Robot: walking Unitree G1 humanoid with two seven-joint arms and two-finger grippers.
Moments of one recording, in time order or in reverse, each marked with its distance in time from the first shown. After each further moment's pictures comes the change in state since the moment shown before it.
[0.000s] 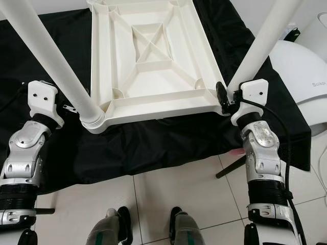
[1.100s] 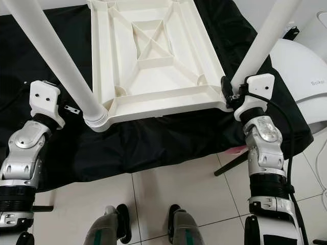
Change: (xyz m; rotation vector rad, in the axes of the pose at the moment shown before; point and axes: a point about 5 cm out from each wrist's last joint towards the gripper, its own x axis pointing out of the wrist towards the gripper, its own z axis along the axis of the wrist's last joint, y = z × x) left arm -0.001 -0.014 0.002 0.018 0.001 -0.057; right arm 0.005 -0.018 0.006 0.017 0.002 -0.035
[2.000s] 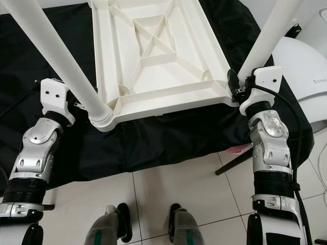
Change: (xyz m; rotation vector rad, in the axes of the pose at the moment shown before) left arm 0.022 -0.015 -0.001 -0.082 -0.022 -0.019; right arm 0.003 -0.003 0.016 -0.009 -0.028 -0.029
